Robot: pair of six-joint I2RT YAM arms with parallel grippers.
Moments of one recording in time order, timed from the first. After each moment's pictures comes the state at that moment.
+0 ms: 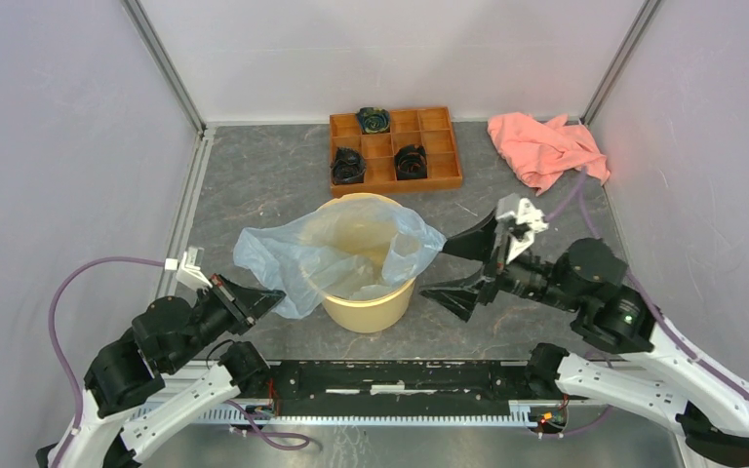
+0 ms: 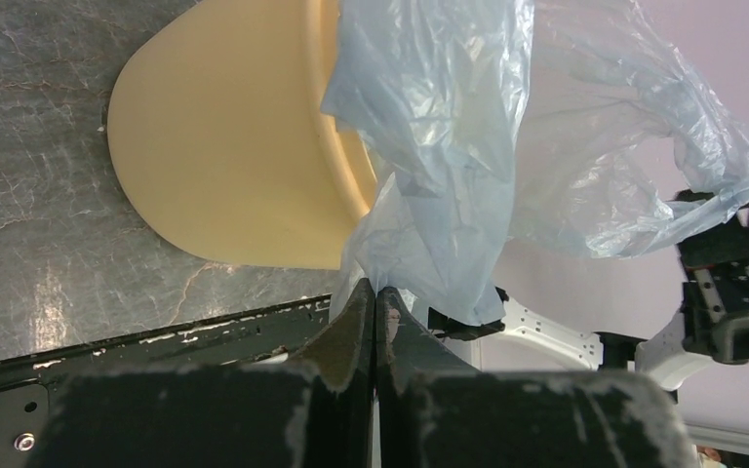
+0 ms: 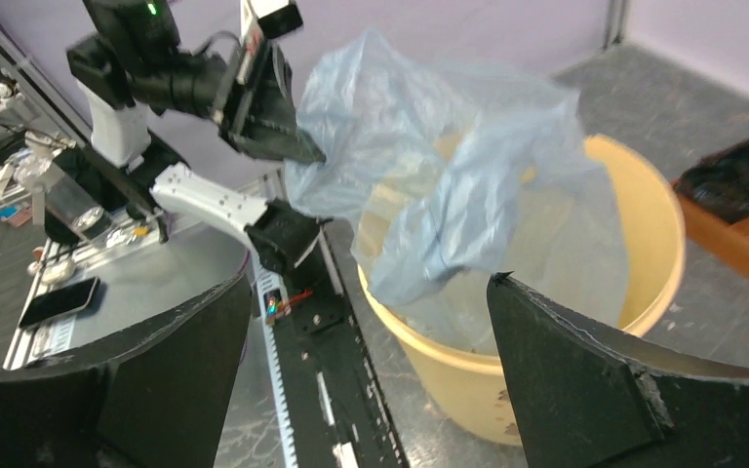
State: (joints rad) left arm -0.86 0.21 0.91 -1.02 -0.24 -1.16; right arm 0.99 0.67 1.03 -0.30 -0.22 0.26
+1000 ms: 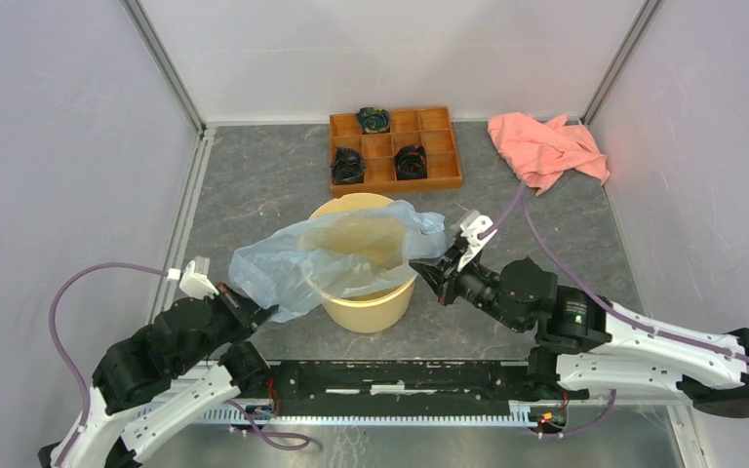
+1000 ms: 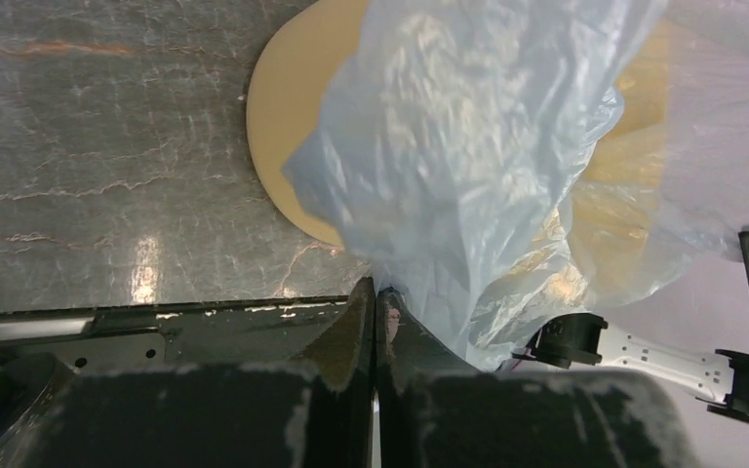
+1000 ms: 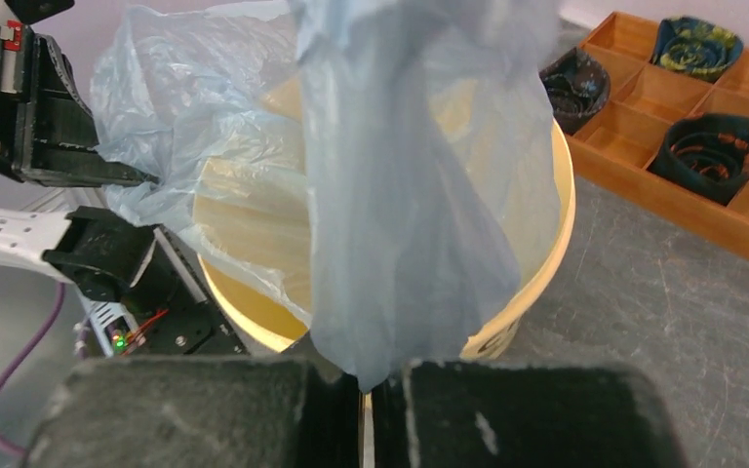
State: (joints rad) left arm -0.86 0.20 0.84 -1.18 -0.32 -1.18; right arm 1.30 0.79 0.87 -0.17 0.43 0.20
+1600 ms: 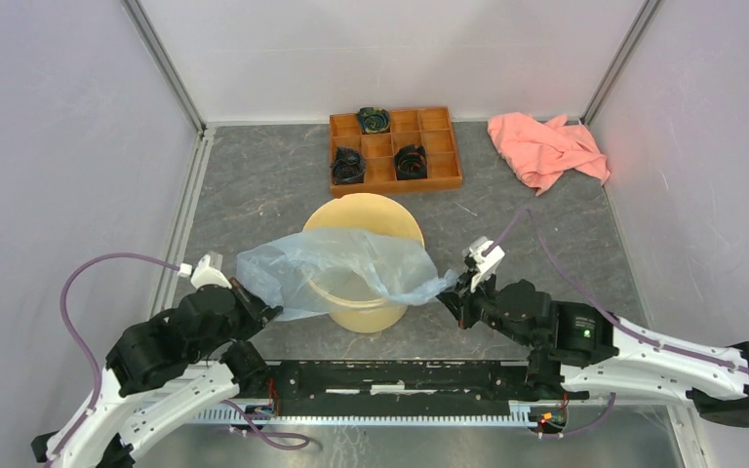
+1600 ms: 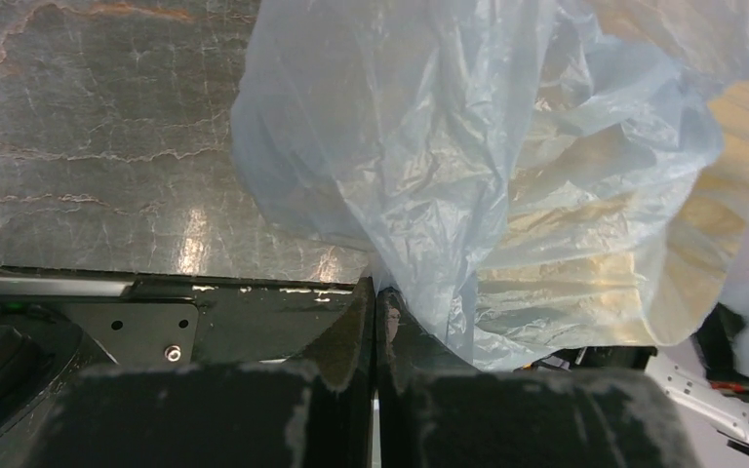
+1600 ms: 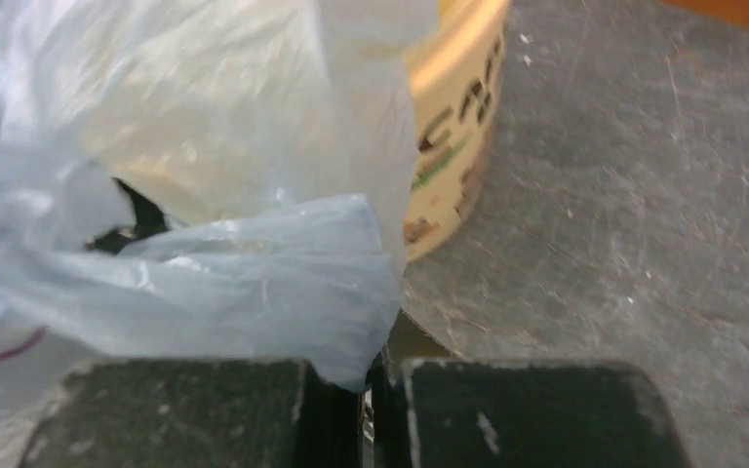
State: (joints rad) left arm -0.86 0.33 0.87 -1.26 -0.33 -1.24; right arm 1.30 0.62 0.72 -0.47 0.42 0.43
